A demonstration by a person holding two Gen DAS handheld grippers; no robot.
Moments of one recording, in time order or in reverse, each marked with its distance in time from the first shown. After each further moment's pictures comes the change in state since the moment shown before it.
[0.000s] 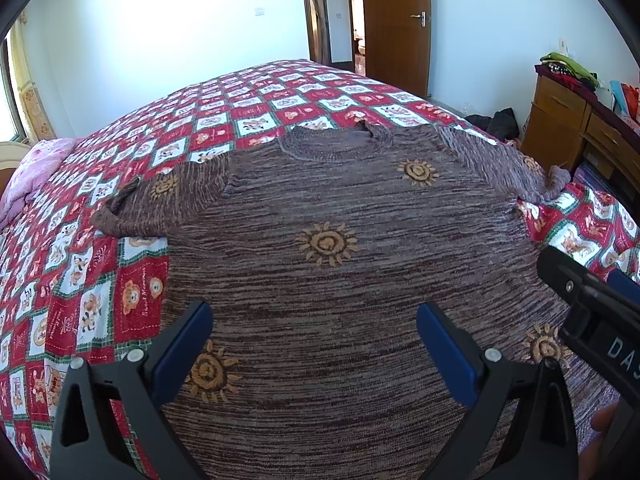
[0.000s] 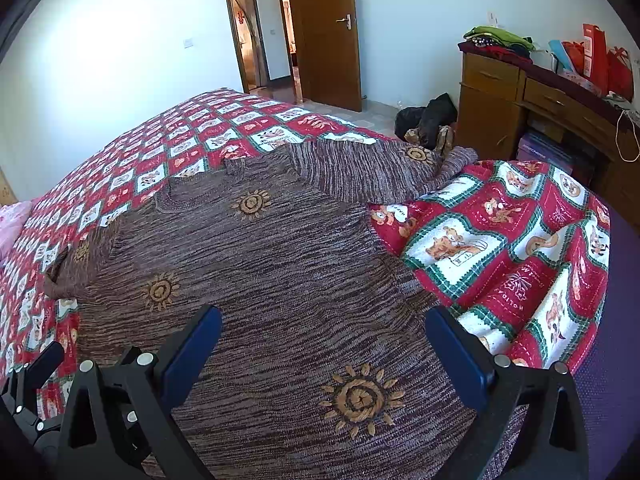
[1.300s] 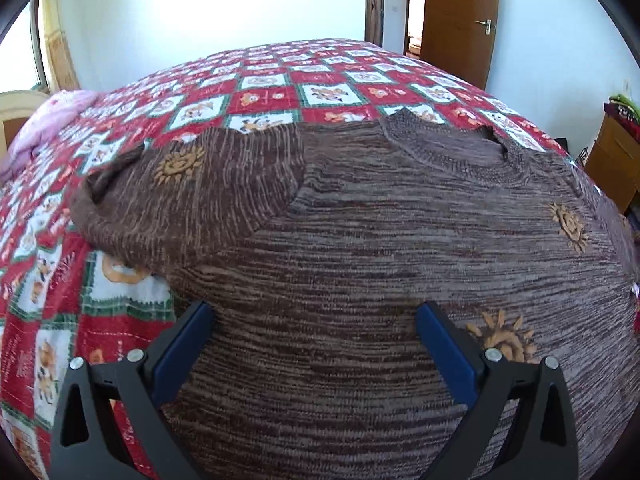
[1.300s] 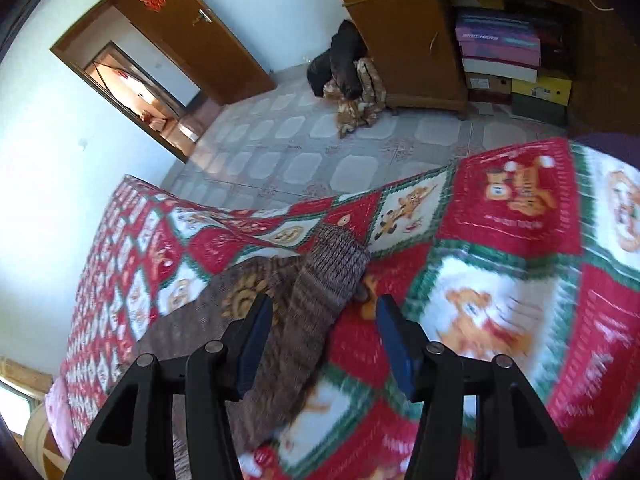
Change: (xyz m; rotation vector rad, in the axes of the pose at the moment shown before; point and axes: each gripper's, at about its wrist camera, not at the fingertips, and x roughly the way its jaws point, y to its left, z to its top) left arm 0.129 0.082 0.036 -0.173 0.053 0.065; right arm 0.204 -0.242 0.175 0.556 0.187 0.066
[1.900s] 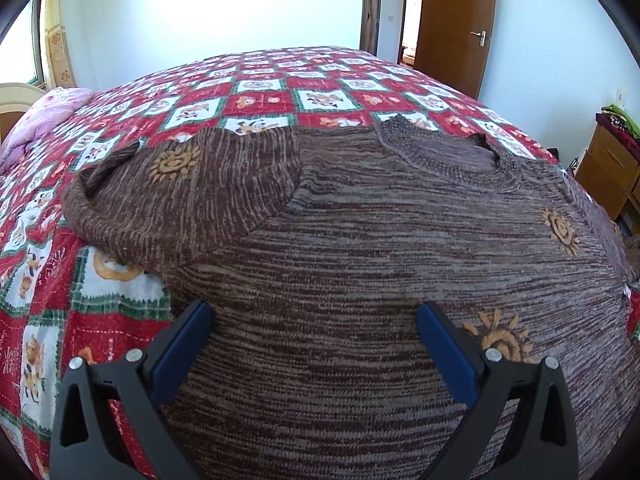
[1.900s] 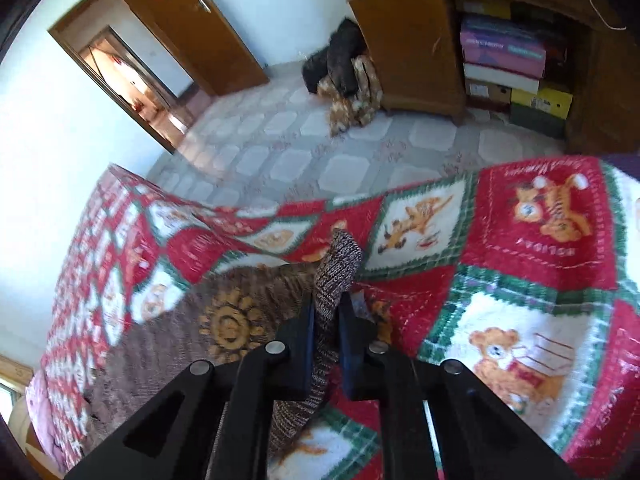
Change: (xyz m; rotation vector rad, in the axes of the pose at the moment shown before) left arm 0.001 0.004 -0.003 -0.015 -0.038 -0.047; right arm -0.004 0.005 0.007 -0.057 -0.067 -0.017
